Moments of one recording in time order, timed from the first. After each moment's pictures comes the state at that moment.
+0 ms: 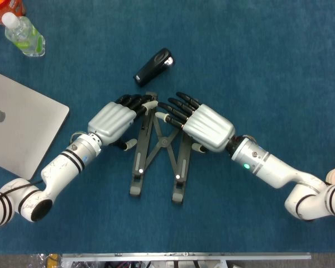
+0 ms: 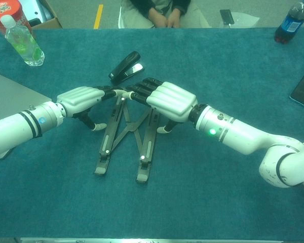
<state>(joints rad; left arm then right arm) -0.73 -1.61 -0.01 -1.30 1.40 0.79 -0.07 0.81 -1.90 0.00 -1.01 -1.67 1.03 -0.05</state>
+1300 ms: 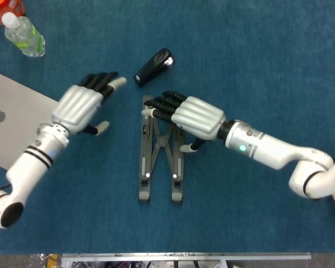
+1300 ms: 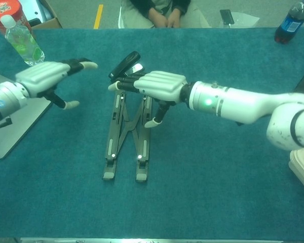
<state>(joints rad) -0.65 -1.39 -0.04 -1.47 1.34 0.93 0.03 1.01 -1.66 0.06 -1.28 -1.63 0.76 0.26</state>
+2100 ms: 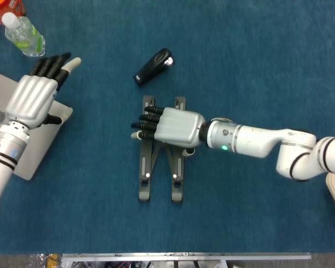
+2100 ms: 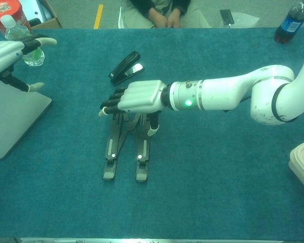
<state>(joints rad) -0.55 -1.23 -0.07 -1.58 1.29 1.04 0.04 1.22 -1.67 -0.02 -1.20 -1.76 0.62 0.20</state>
